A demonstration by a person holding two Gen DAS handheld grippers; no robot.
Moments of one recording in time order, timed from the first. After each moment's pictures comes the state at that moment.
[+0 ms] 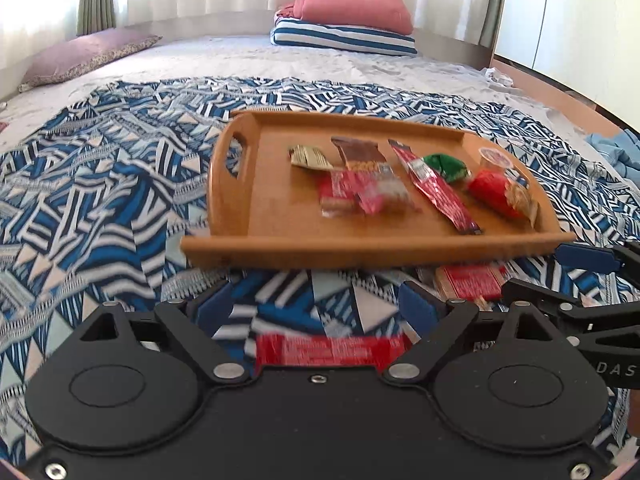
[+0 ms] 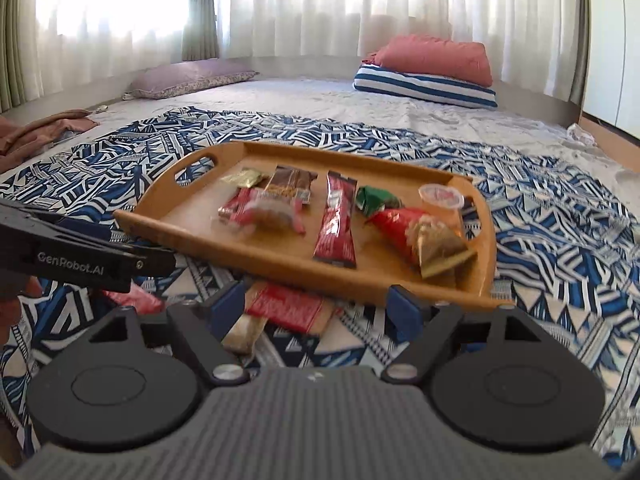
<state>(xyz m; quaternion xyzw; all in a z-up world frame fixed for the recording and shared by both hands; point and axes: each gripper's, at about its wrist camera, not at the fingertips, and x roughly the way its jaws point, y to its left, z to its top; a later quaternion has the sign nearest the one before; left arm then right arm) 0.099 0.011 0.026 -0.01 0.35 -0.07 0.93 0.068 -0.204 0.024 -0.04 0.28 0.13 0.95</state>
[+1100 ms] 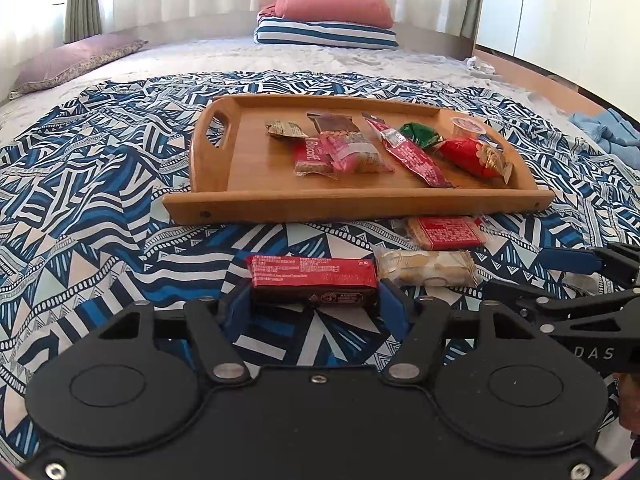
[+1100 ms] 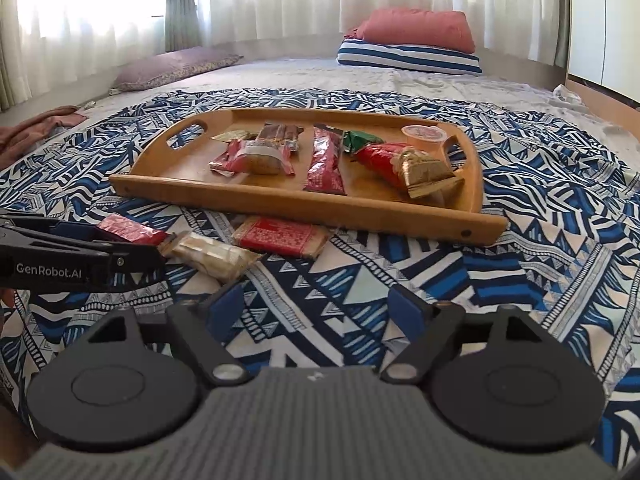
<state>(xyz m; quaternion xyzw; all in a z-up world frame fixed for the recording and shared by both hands) 0.067 0.000 0.009 0.00 0.35 -0.09 0.93 0.047 -0.213 -0.005 -0.01 0.31 0.11 0.94</state>
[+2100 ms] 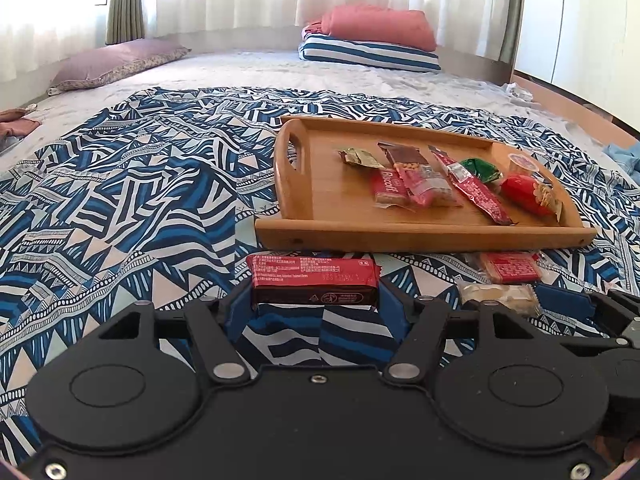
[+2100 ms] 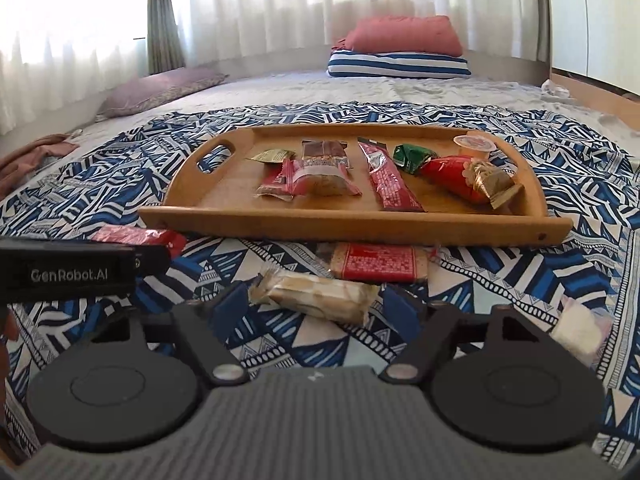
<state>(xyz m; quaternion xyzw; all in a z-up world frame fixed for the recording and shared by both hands) 0.073 0.048 0.021 -0.01 0.33 -0.03 0.94 0.054 -0.135 -0.005 0.03 0.29 0.07 0.95</state>
